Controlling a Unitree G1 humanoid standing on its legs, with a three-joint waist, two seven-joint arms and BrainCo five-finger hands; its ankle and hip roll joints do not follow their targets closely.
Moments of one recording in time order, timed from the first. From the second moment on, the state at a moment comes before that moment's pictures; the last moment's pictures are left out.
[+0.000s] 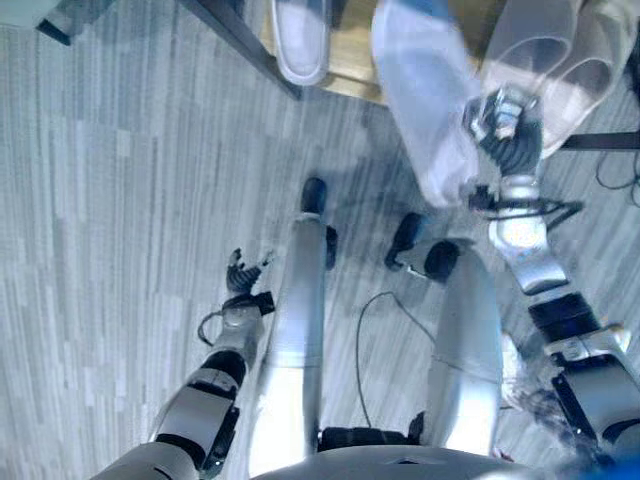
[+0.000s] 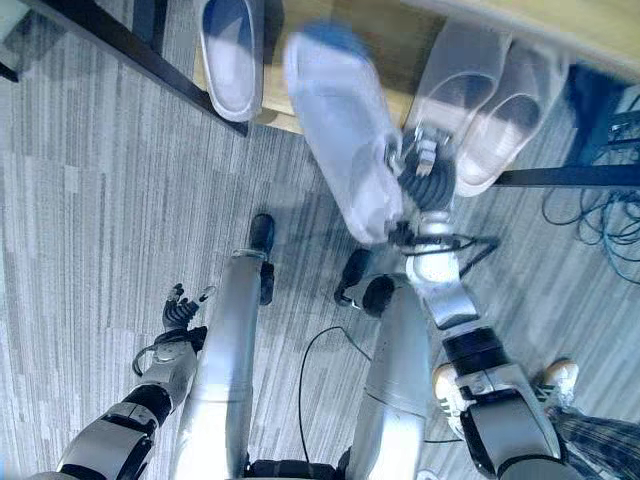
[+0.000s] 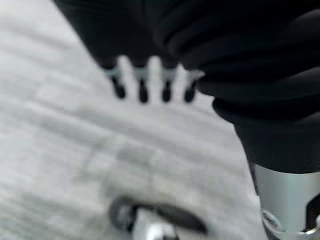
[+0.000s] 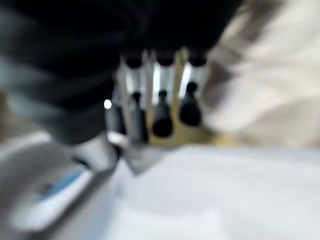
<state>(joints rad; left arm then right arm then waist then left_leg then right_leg) -0.45 0.25 -0.15 1.06 -0.62 -0.30 0.37 -0.66 -0.53 0.19 0.09 -0.02 -0.31 -0.56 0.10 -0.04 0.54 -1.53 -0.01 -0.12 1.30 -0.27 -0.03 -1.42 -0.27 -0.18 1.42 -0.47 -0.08</state>
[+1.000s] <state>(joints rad) -0.06 0.36 -0.11 1.02 -0.87 -0.30 0.31 -1.05 -0.52 0.38 0.71 0.43 -0.22 -0.57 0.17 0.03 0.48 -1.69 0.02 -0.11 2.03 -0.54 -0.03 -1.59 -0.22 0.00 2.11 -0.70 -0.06</state>
